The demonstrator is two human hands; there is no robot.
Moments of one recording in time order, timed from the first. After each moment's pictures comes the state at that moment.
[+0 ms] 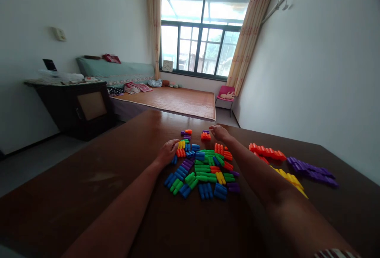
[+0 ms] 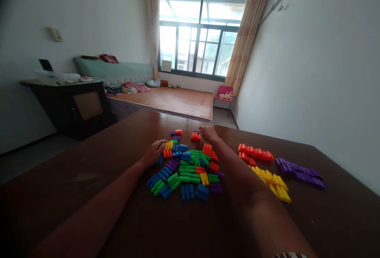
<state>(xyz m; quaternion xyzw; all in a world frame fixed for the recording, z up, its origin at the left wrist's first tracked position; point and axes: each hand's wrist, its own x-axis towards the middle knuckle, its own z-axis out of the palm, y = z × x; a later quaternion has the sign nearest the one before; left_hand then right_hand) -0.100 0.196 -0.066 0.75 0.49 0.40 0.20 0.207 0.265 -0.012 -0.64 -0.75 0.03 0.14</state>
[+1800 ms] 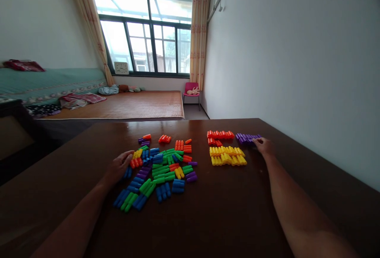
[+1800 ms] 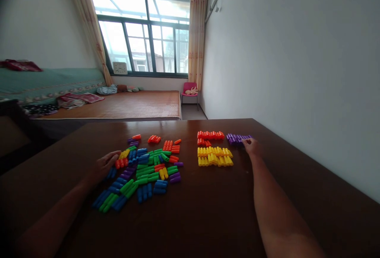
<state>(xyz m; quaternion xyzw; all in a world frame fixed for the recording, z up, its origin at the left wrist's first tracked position) -0.111 0.216 -0.064 0.76 0.53 0.32 0.19 0.556 0.017 -0.084 -0.88 -0.31 -0.13 0.33</state>
